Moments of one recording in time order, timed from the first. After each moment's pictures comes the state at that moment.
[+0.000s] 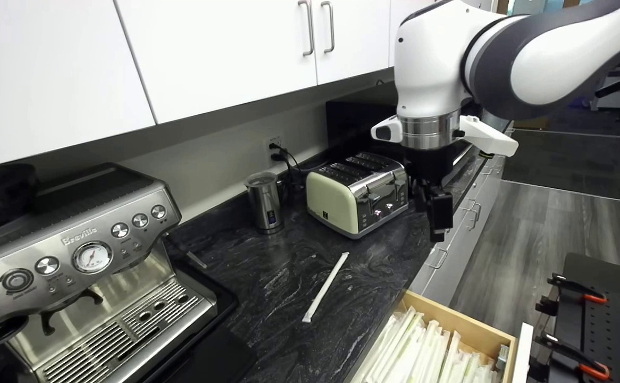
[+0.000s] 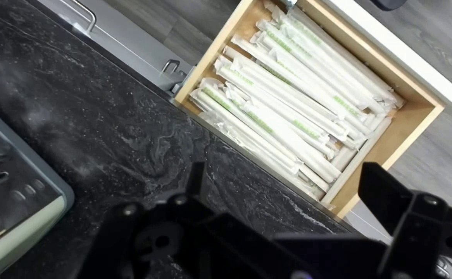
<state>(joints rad) 0.24 -0.12 0.23 -2.19 -0.02 2.00 -0.20</state>
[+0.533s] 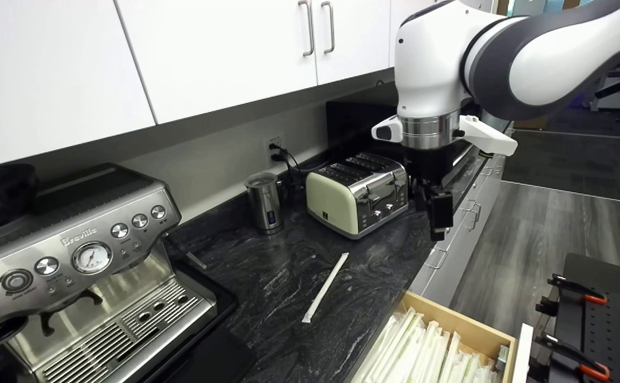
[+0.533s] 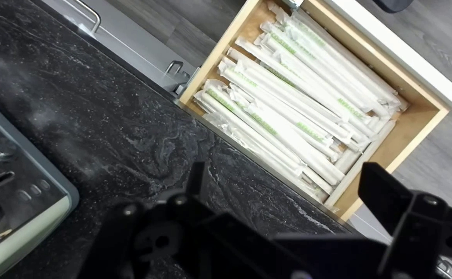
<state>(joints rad) 0.23 -0.12 0.22 -2.19 -0.03 2.00 -0.21</state>
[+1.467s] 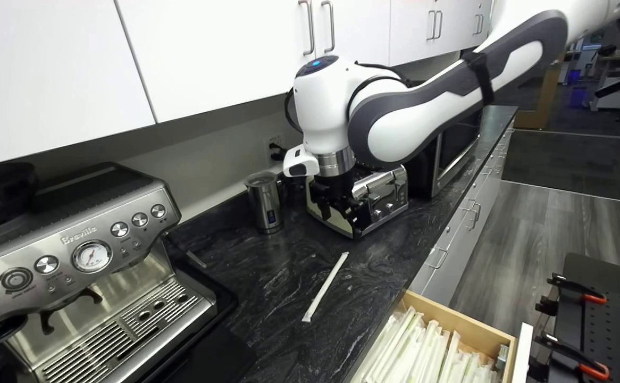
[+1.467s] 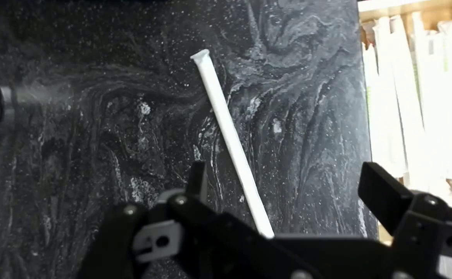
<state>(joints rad) 0.24 0.42 0.25 -1.65 -0.32 2.02 -0.85</state>
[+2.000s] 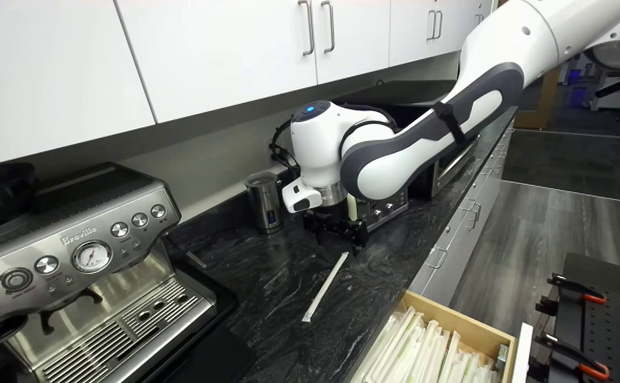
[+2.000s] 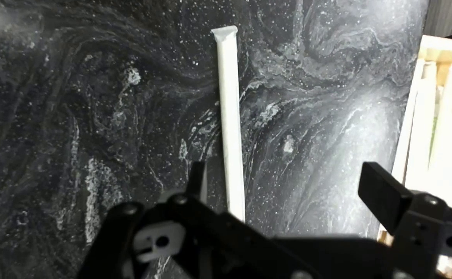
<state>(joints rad) 0.23 0.53 0.24 -1.64 -0.35 2.10 -1.12</state>
